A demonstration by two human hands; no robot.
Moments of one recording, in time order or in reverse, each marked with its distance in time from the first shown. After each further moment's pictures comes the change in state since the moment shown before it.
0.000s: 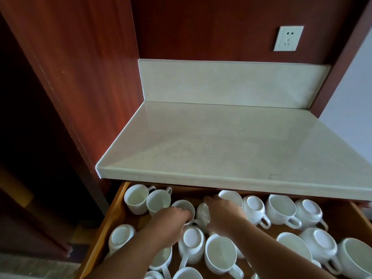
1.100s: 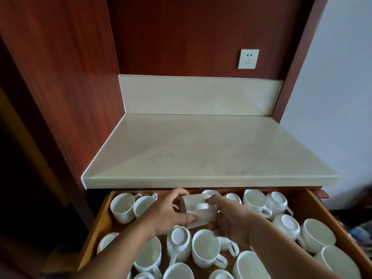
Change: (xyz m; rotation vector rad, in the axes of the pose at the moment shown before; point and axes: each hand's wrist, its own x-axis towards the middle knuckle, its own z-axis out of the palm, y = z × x) left_hand -0.023 0.030 -0.058 -0.965 0.049 -0.061; right_hand -0.098 0.006 -0.059 1.659 -0.219 0.391
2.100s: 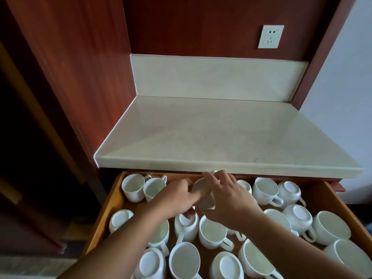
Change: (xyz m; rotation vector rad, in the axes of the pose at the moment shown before) left_hand -0.007 0.021 0.013 0.098 -0.026 -0.172; right_hand 0.014 0.018 0.009 -1.540 0.421 -0.937
